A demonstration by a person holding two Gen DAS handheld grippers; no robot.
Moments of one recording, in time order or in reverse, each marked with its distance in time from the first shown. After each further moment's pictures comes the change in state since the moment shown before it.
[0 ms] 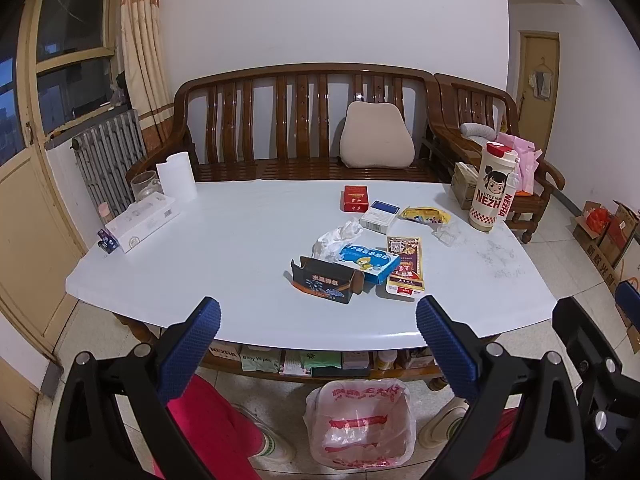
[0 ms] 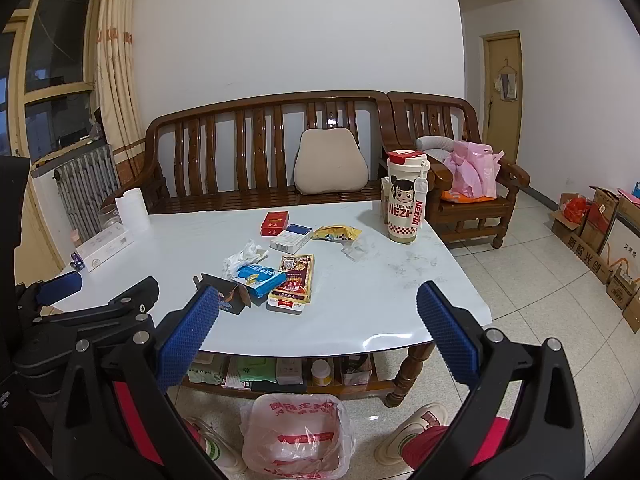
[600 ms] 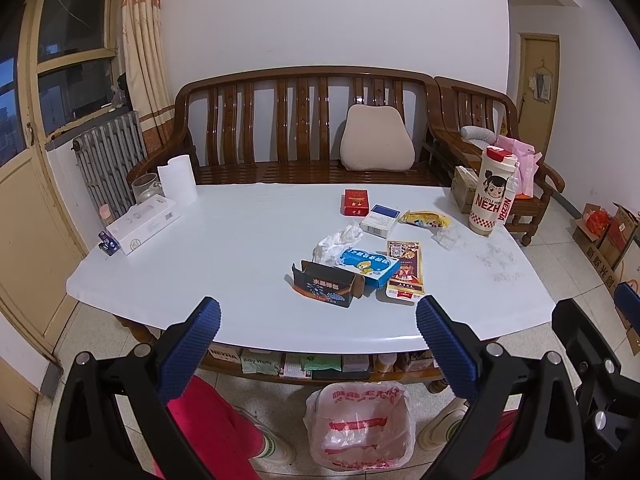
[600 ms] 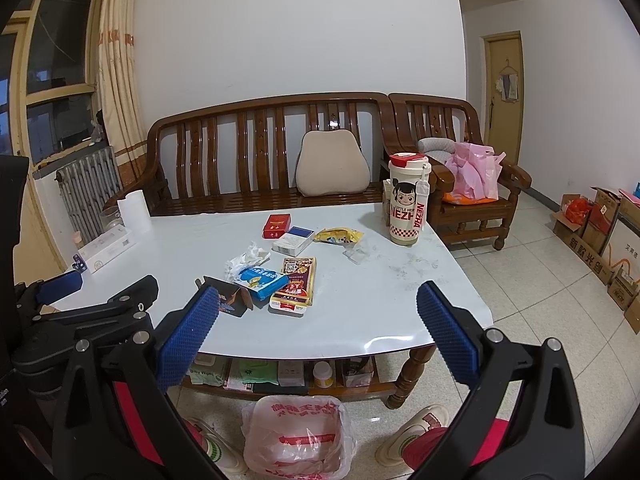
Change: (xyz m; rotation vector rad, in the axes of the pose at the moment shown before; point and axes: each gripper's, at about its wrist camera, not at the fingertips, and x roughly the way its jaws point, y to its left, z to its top) left arm -0.003 0.000 0.002 -0.002 -0.008 0.001; right arm 0.000 0.006 0.000 0.001 0.000 0.005
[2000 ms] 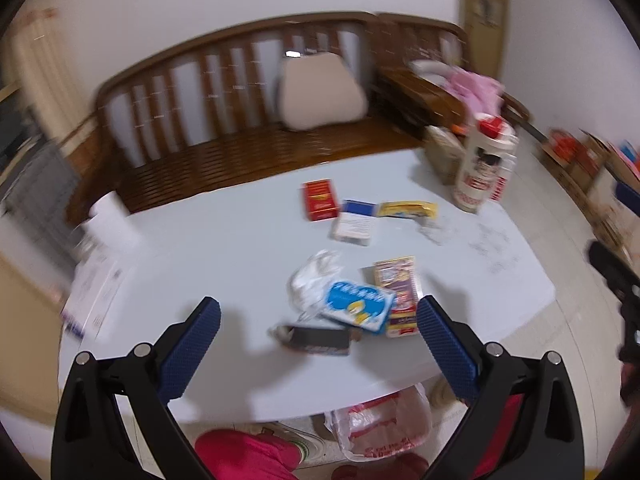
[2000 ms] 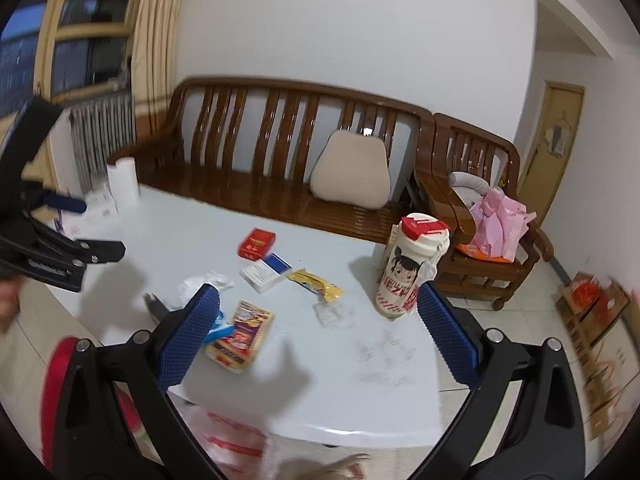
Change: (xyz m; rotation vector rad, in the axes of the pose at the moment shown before) left arm 0.113 -0.009 0.136 0.261 0.251 -0.193; right arm 0.109 -0.041 0.123 -0.303 0.078 0.080
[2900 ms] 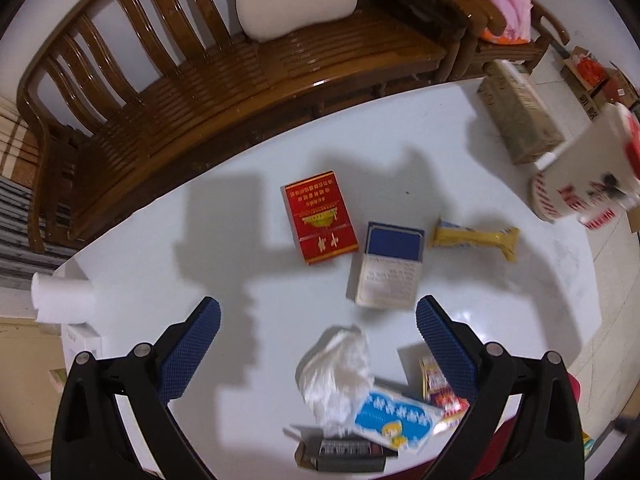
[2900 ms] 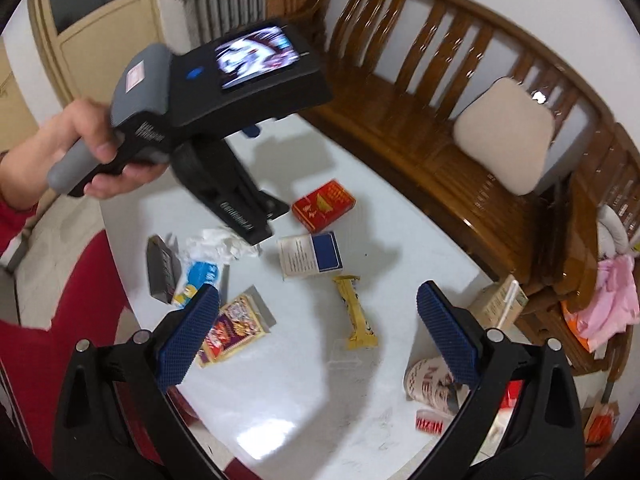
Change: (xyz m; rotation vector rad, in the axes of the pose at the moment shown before) left arm 0.239 0.010 0.156 0.098 0.460 0.014; right arm 0.209 -0.012 0.104 -0.412 0.410 0.506
